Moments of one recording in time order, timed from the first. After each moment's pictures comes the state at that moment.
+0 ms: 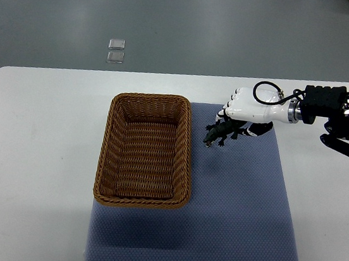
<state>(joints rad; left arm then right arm) 0.00 0.00 -0.05 -0.17 0.06 0.11 0.01 1.27 -0.41 -0.37 0.81 -1.63 -0.34 0.55</state>
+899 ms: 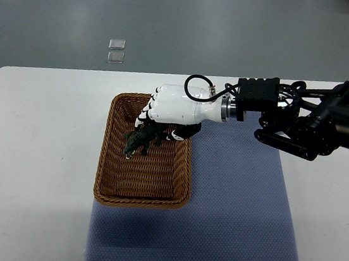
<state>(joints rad) 0.00 0.00 -0.05 -0.17 0.06 0.11 0.01 1.31 -0.19 -0.27 0.91 -1.57 -0.34 0.61</state>
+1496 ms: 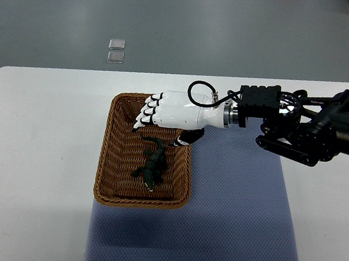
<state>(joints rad) 0.00 0.00 -0.05 -0.17 0.06 0.11 0.01 1.29 -0.21 -0.25 0.90 -1.54 -0.34 0.61</state>
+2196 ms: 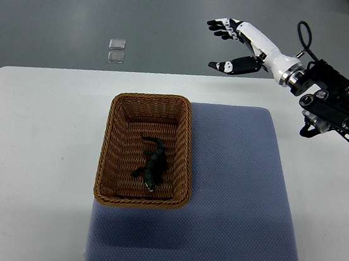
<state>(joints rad) 0.00 0.00 -0.05 -0.17 0.06 0.11 0.01 1.12 -0.37 0.08 0.79 -0.55 -0.10 0.53</state>
